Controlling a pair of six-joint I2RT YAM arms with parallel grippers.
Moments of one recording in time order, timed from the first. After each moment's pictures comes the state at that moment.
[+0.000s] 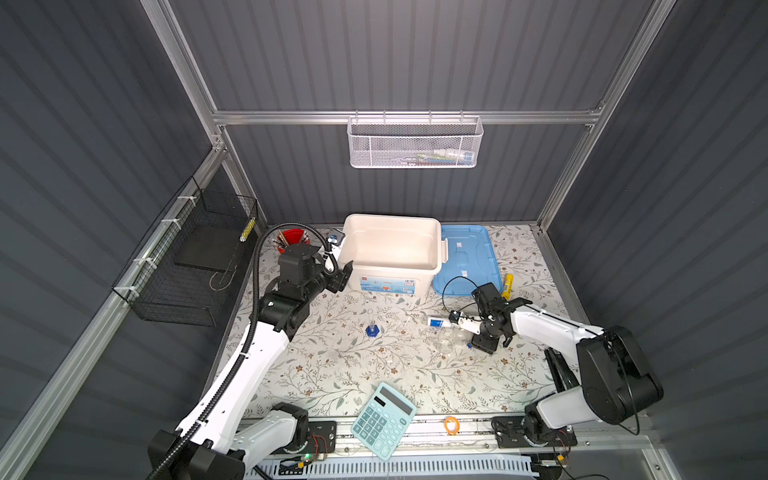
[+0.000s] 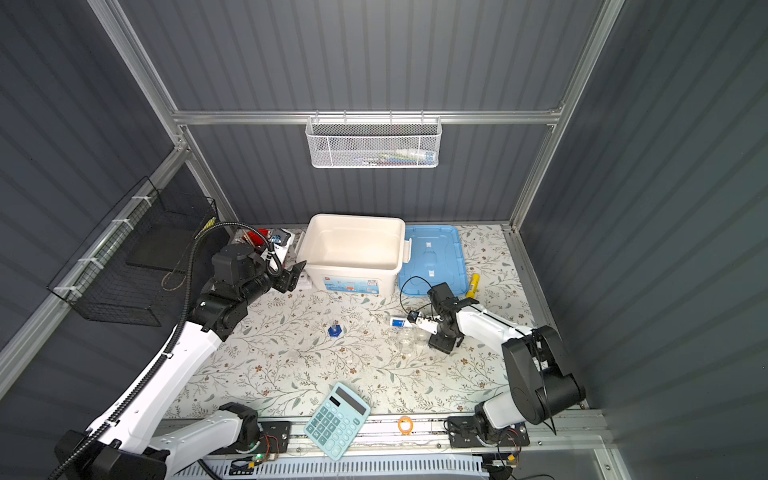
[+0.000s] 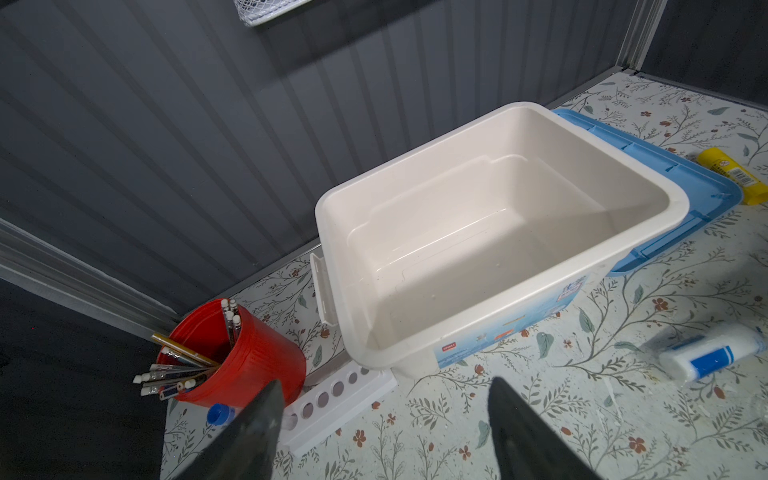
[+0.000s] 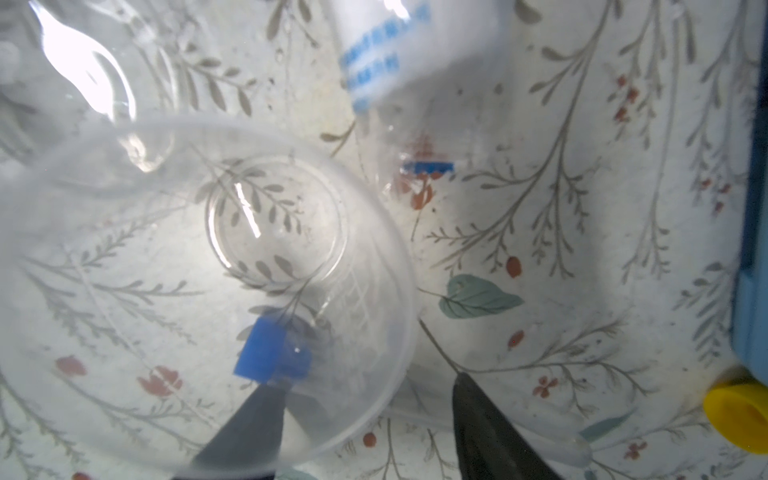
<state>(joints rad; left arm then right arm) -0.35 1.08 1.07 -0.37 0.01 0.31 0.38 1.48 0.75 -0.63 0.04 -0.77</state>
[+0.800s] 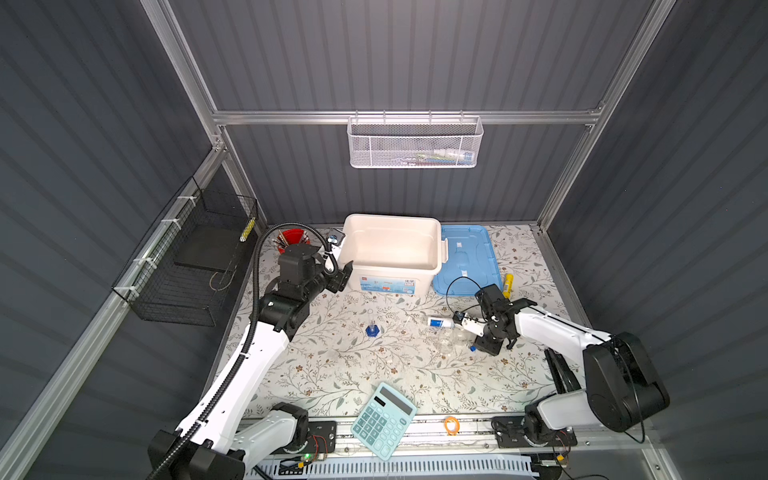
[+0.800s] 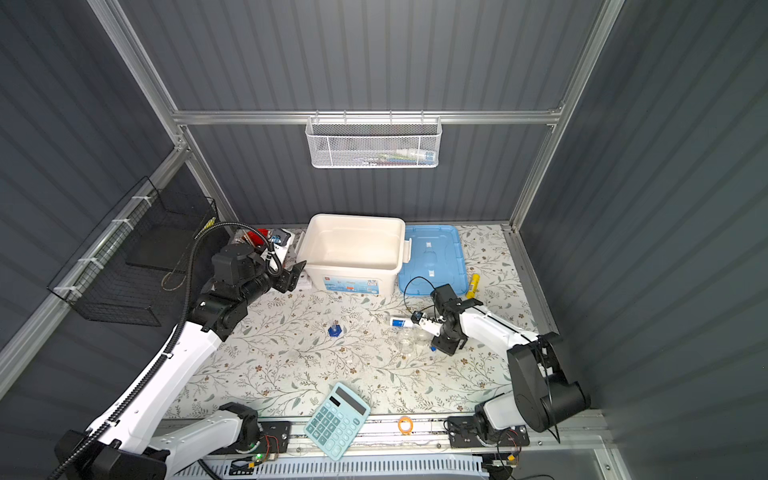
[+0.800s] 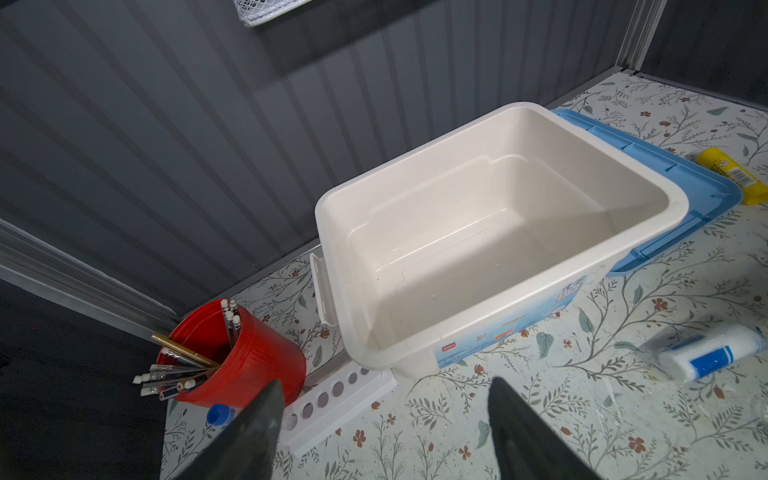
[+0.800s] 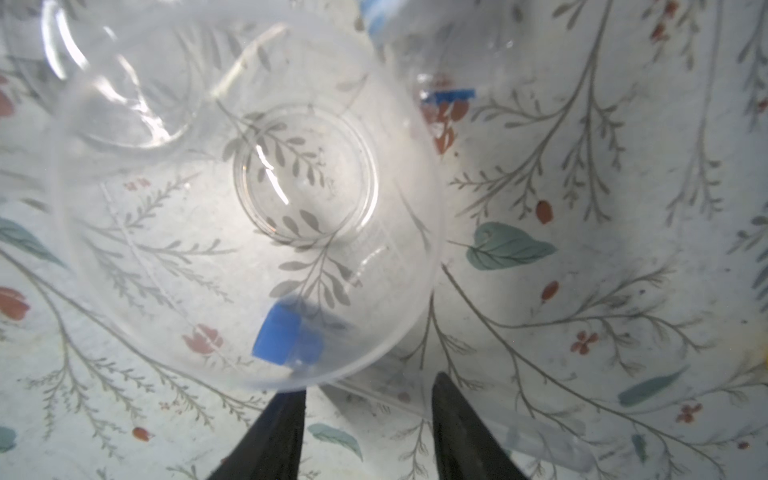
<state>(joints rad) -0.35 1.08 1.07 -0.37 0.01 0.31 0.36 1.44 0.75 -0.71 0.03 -0.70</state>
